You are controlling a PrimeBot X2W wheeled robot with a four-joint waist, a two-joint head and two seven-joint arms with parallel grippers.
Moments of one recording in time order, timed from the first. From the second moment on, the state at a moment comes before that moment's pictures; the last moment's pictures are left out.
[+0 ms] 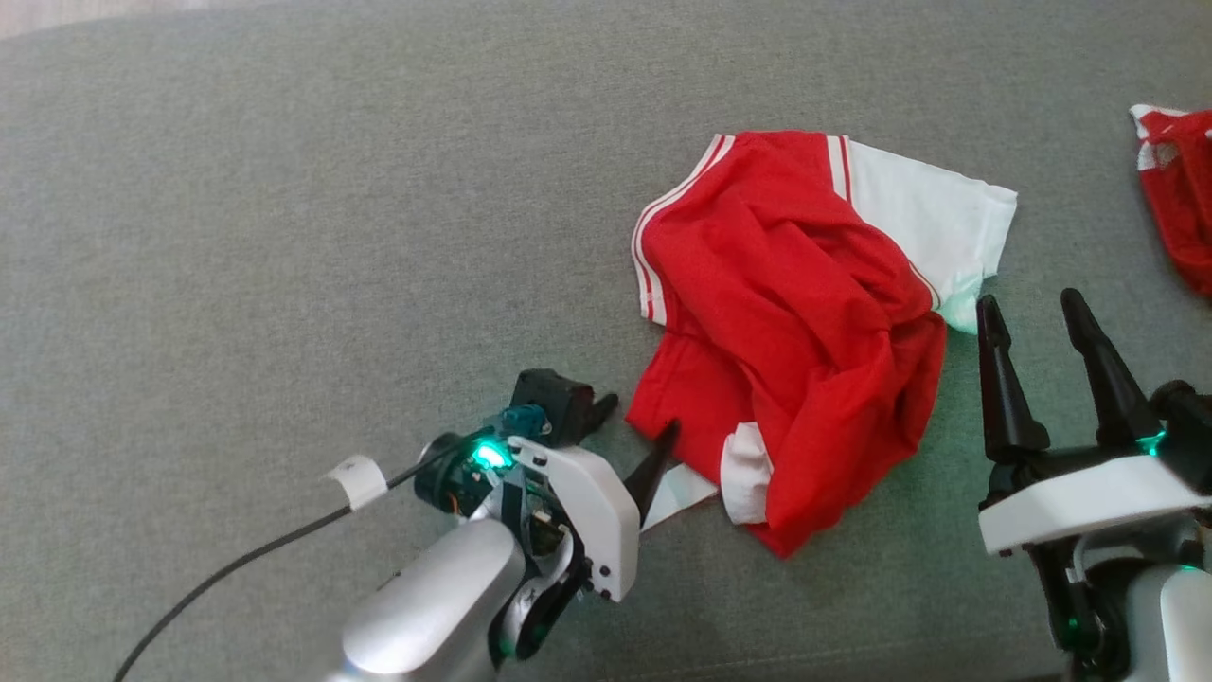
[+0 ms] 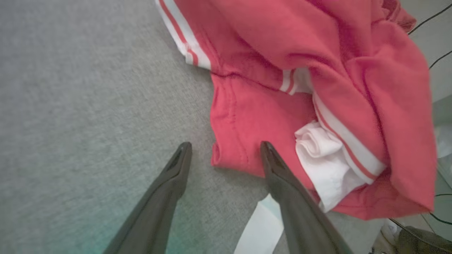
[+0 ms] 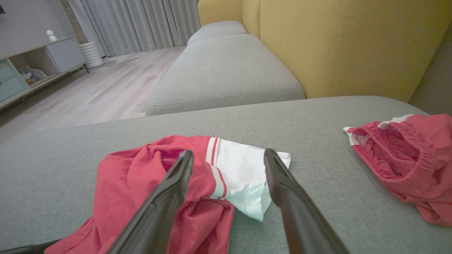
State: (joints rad) left arm -0.47 0.15 -0.88 0.32 -0.67 0.10 0.31; right arm 0.01 -0.04 -0.04 -0.18 0.19 0.13 0.12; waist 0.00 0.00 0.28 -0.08
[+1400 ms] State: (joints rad) left arm -0.27 0.36 -0.48 0.13 -0.82 0.30 0.01; right arm 0.01 -0.04 -0.12 -0.15 0.21 0.13 0.11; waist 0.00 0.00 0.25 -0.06
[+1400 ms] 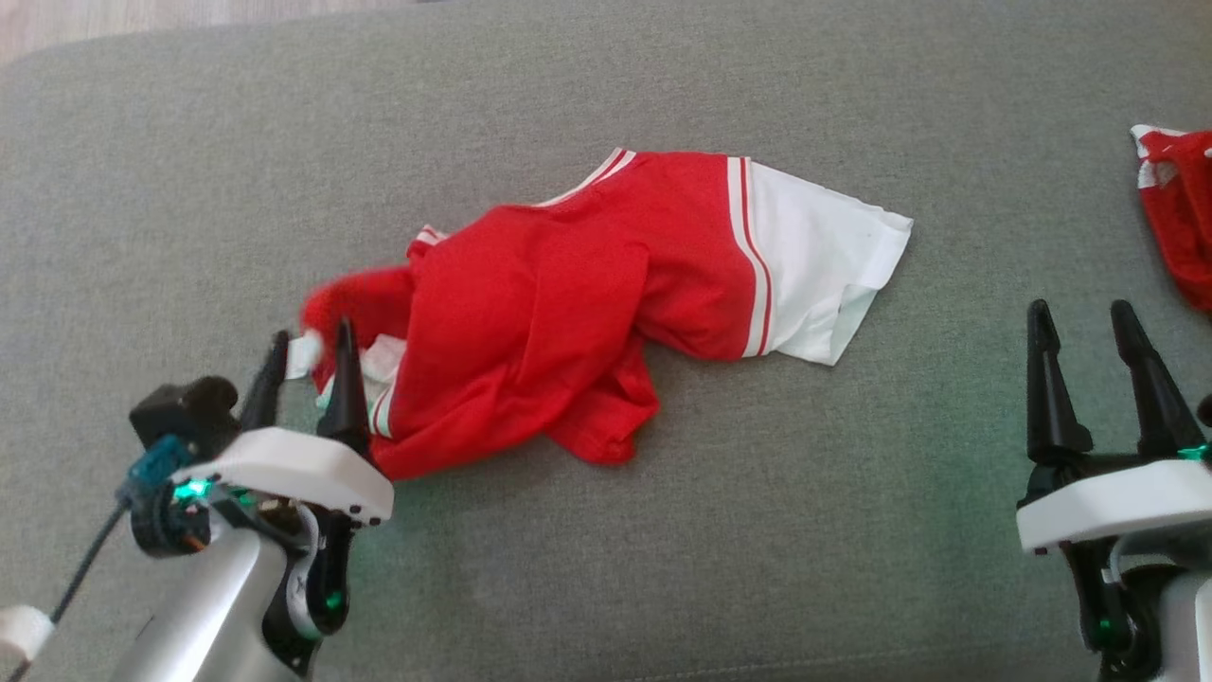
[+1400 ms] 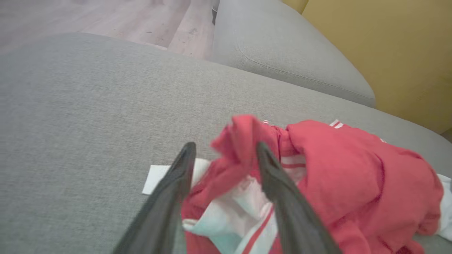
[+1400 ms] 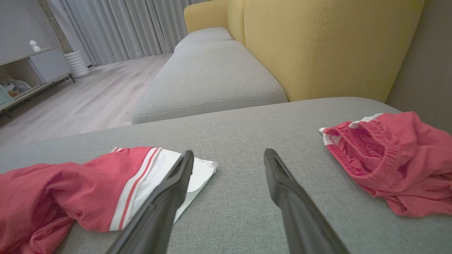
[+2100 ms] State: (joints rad) left arm -0.18 0.48 -0.51 0.01 -0.51 0.41 -0.22; right arm 0.01 -0.04 -0.07 -0.21 0.16 0.13 0.15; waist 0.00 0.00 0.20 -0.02
